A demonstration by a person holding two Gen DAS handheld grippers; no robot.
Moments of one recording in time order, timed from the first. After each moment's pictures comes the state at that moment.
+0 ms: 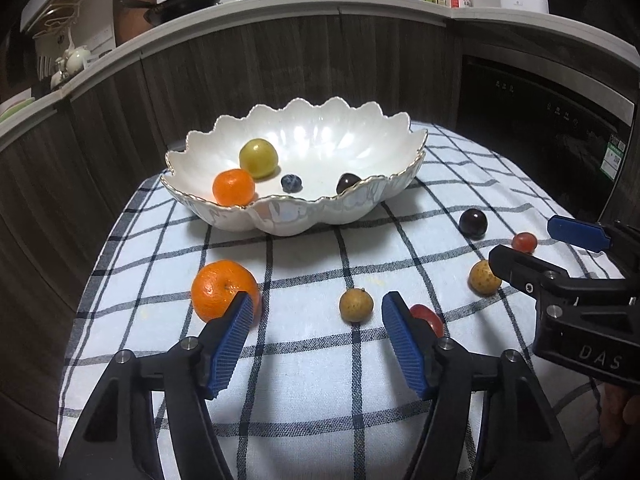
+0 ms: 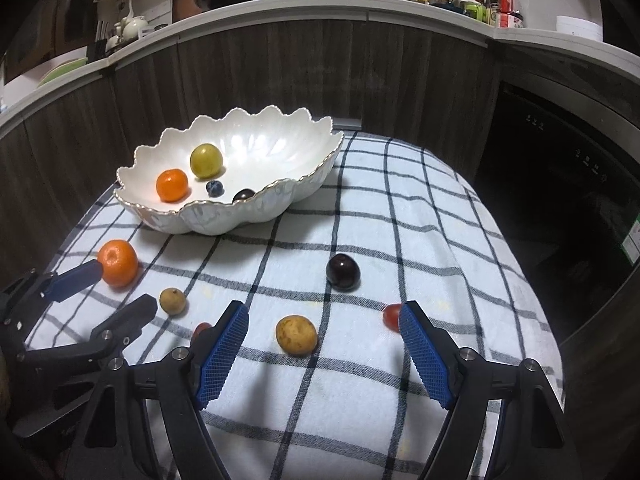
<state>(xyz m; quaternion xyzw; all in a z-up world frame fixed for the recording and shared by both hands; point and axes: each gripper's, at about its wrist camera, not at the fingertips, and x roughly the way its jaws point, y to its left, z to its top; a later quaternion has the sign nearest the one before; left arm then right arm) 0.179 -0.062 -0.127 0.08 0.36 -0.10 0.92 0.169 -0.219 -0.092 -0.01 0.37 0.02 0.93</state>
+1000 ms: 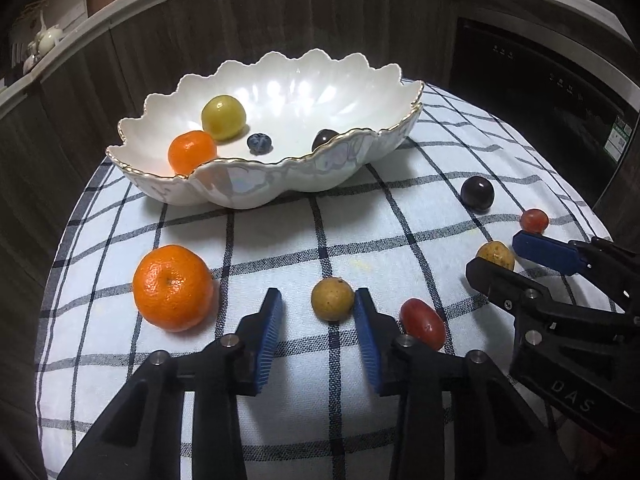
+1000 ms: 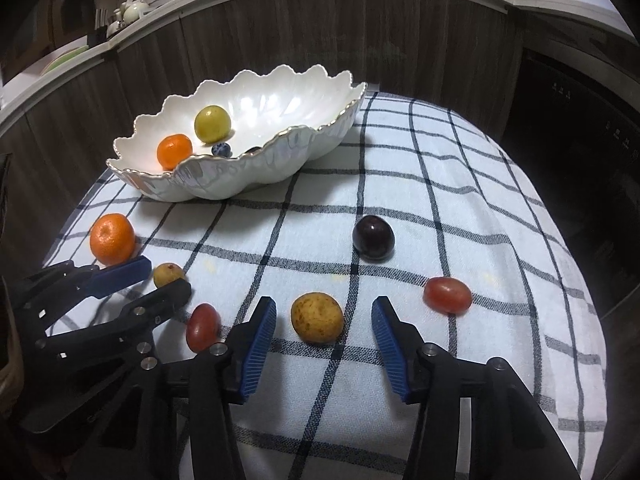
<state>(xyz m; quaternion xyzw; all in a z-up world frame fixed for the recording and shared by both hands) 0.205 -0.079 -0.153 0.09 0.43 -0.13 0.89 0.186 -0.214 -0.122 0.02 0.42 0.04 0.91</state>
